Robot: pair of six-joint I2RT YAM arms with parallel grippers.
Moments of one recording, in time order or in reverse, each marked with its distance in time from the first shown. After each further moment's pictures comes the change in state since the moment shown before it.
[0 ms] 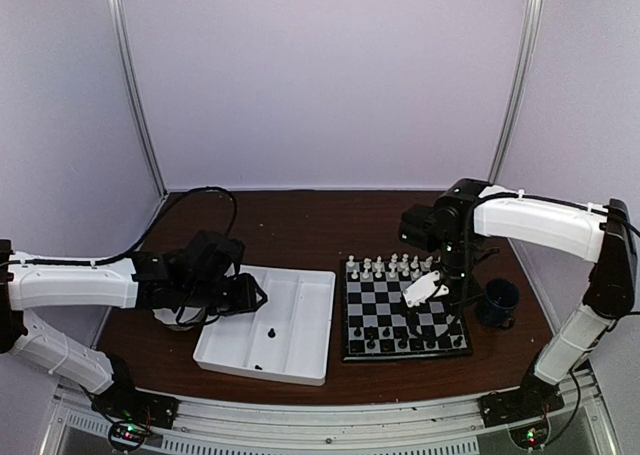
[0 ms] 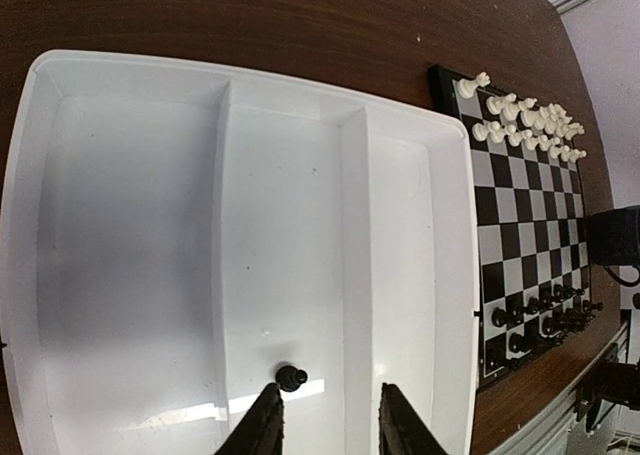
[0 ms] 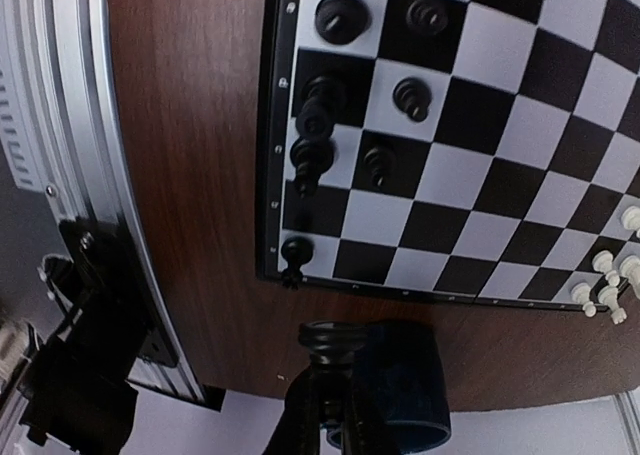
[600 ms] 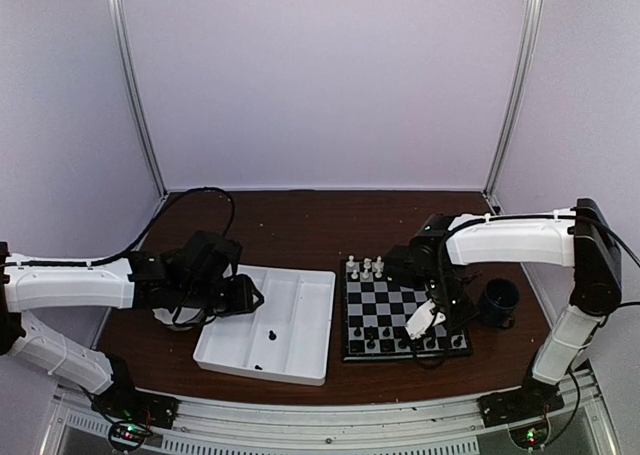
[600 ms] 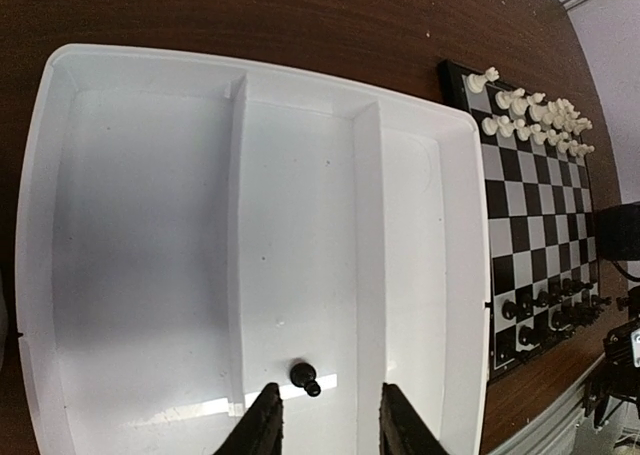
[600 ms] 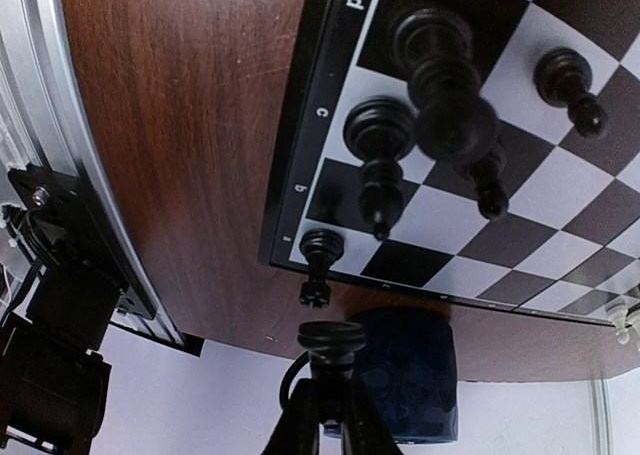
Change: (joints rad) left arm 0.000 -0.021 0.000 -0.043 -0.007 0.010; right arm 0.123 0.092 -0.129 -0.012 0.211 0.019
